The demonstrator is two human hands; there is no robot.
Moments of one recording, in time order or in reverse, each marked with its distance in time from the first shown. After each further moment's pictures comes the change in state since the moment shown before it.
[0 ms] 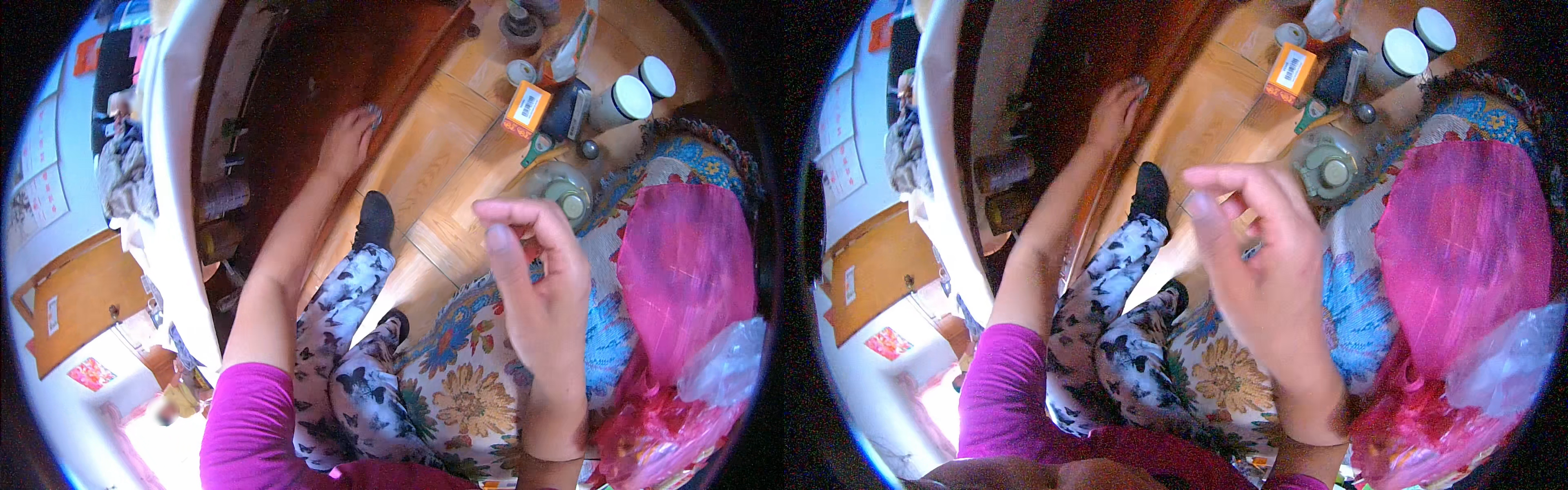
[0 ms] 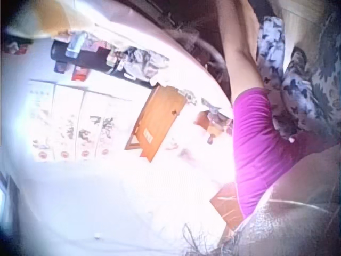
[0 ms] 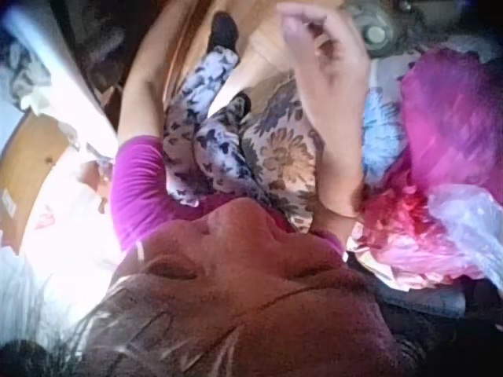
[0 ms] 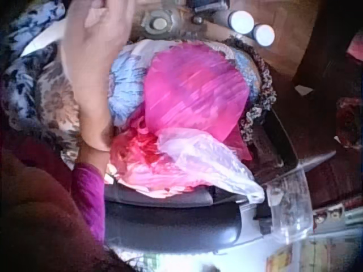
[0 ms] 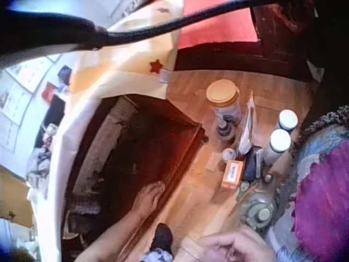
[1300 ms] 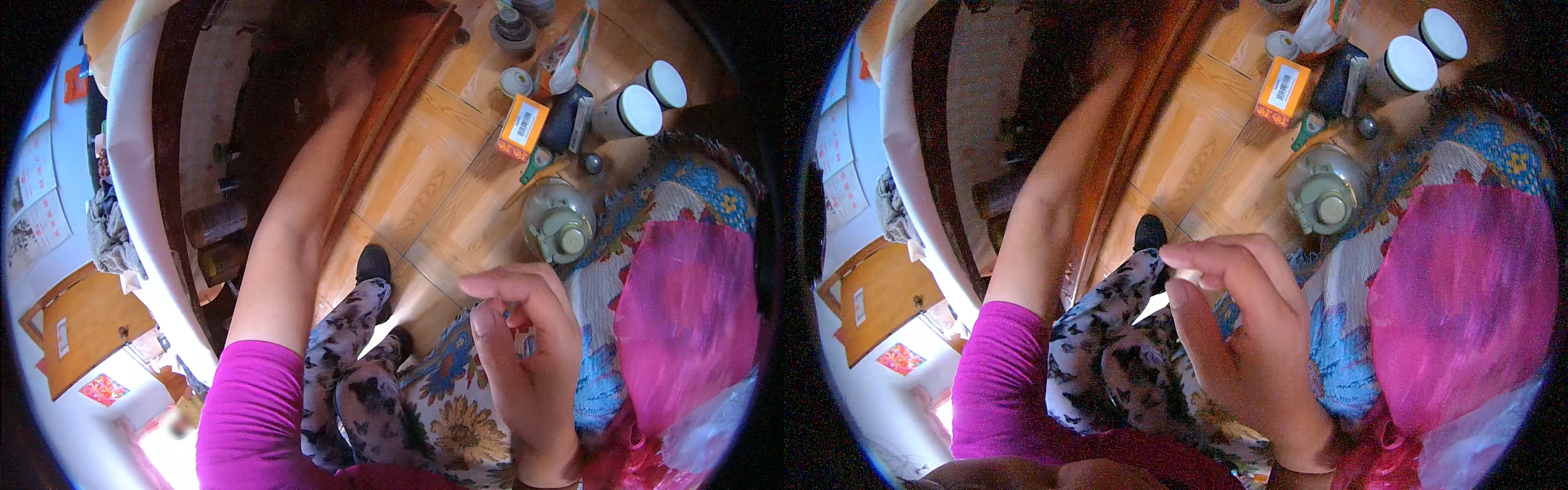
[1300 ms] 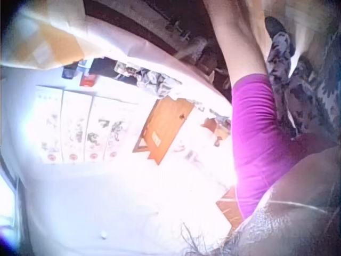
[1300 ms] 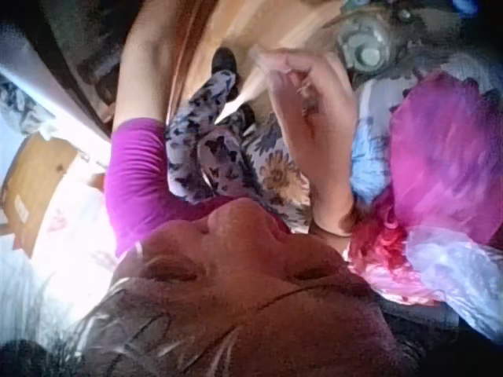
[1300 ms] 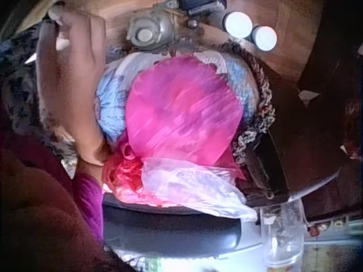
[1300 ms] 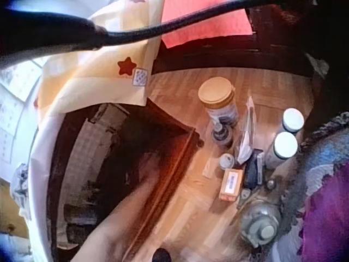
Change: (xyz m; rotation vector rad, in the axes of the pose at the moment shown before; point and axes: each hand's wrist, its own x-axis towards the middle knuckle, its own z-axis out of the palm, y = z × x) left_hand 0.170 -0.094 0.077 -1.228 0.360 -0.502; right_hand 0.008 -0.006 -0.012 -0.034 -0.126 0.024
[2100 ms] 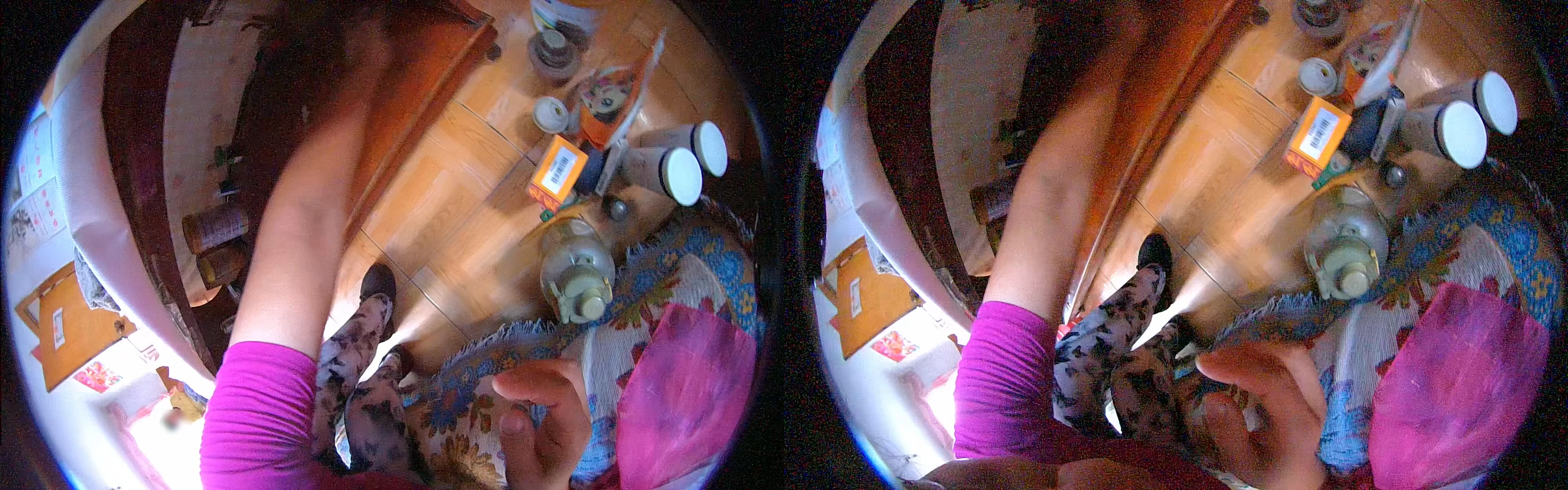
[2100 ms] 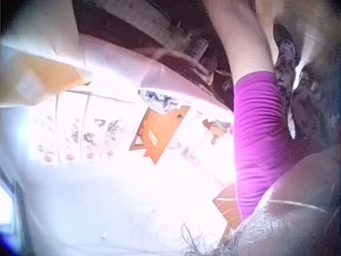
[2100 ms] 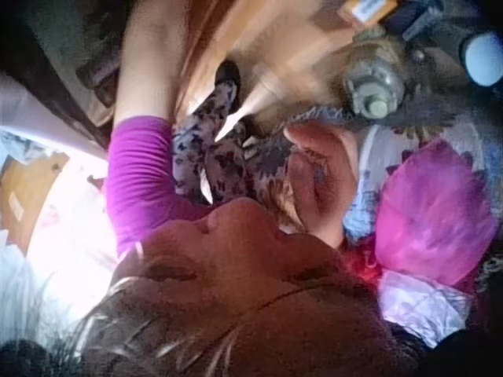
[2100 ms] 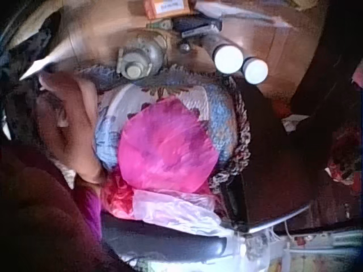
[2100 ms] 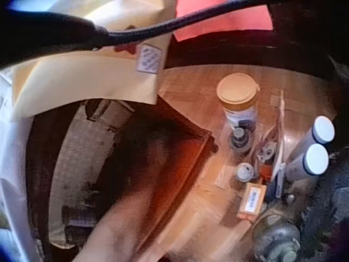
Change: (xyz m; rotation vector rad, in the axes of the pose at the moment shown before) left_hand 0.115 0.007 0.005 1.299 0.085 0.946; right_hand 0.006 -0.008 -0.004 0.140 -0.042 0.207
